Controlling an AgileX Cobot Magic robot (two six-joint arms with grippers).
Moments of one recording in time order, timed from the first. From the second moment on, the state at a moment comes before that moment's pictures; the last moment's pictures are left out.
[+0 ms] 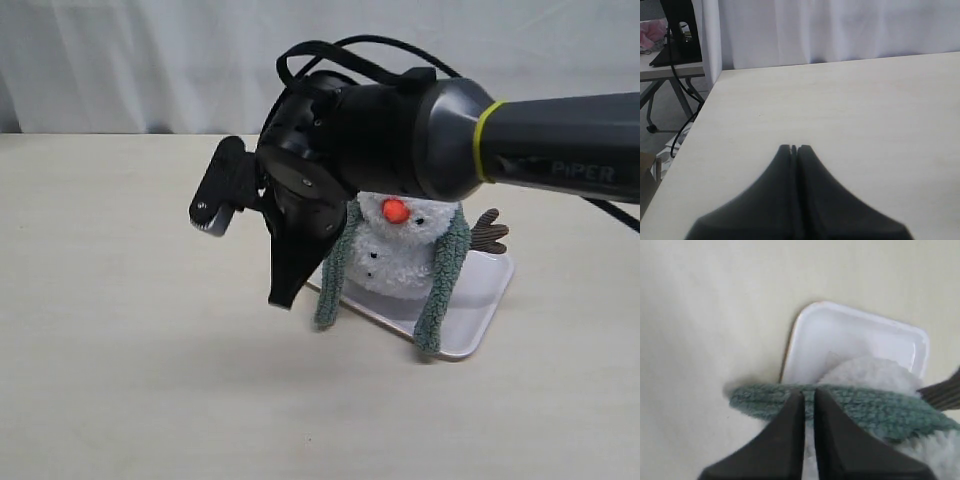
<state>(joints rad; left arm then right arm) 0.01 0.00 0.00 0.04 0.34 0.05 0.82 1.96 -1.50 -0.48 0.88 -0.14</state>
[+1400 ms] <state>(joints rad) 0.01 0.00 0.00 0.04 0.34 0.05 0.62 1.99 -1.65 -0.40 0.97 0.14</state>
